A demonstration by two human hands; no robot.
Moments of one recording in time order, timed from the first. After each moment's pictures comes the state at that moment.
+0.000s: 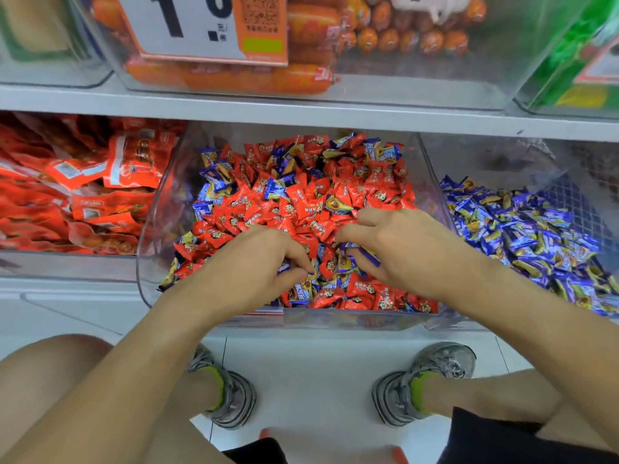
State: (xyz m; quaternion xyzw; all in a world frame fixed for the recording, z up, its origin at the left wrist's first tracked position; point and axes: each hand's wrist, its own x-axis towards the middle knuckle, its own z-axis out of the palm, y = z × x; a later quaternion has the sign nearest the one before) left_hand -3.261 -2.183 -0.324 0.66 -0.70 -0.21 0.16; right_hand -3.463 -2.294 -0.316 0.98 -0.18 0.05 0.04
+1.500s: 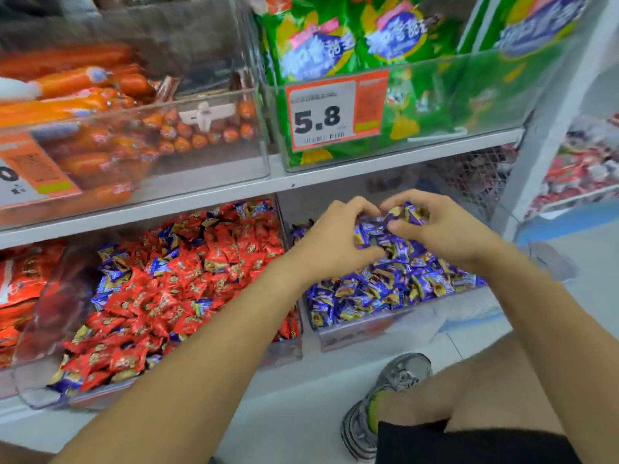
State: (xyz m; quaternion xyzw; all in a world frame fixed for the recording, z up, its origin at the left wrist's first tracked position) left_hand -3.486 -2.323 -0.282 0.57 -0.75 -0.25 0.23; right_hand -3.676 -2.352 -0.276 0.71 -0.49 0.30 -0.40
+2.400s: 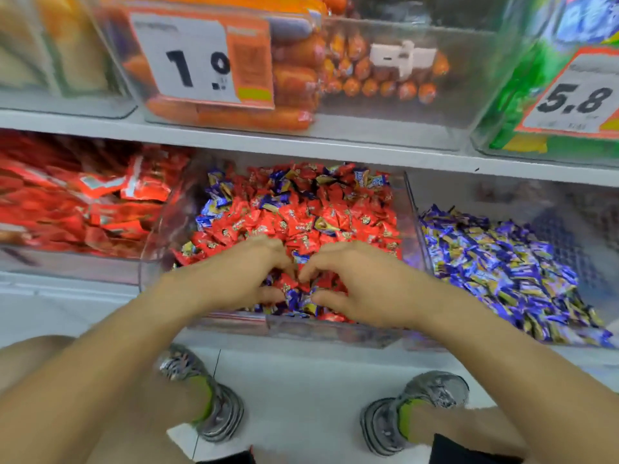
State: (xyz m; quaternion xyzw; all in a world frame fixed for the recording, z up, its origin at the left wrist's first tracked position) left_hand -3.252 -2.195 -0.331 0.63 -0.76 -0.16 0.05; right_hand -3.454 -2.271 -0.295 0.96 -0.17 0.00 -0.21
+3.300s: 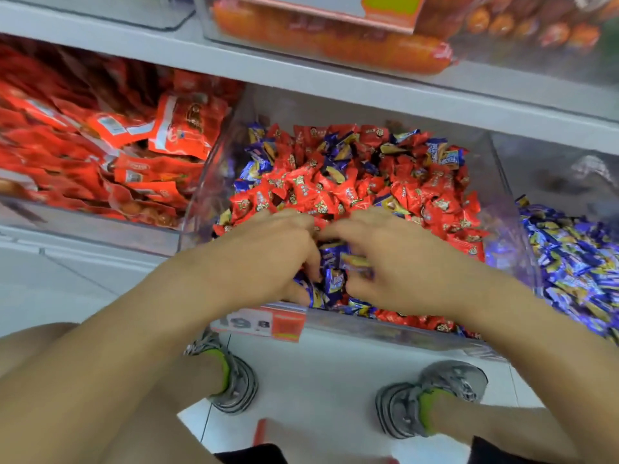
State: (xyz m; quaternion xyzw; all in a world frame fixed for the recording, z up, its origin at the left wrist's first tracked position) left_hand -3.223 -2.172 -0.328 0.64 -0.75 -0.17 0.04; right_hand -3.398 -2.270 -0.314 0.97 -0.18 -0.03 -0.14
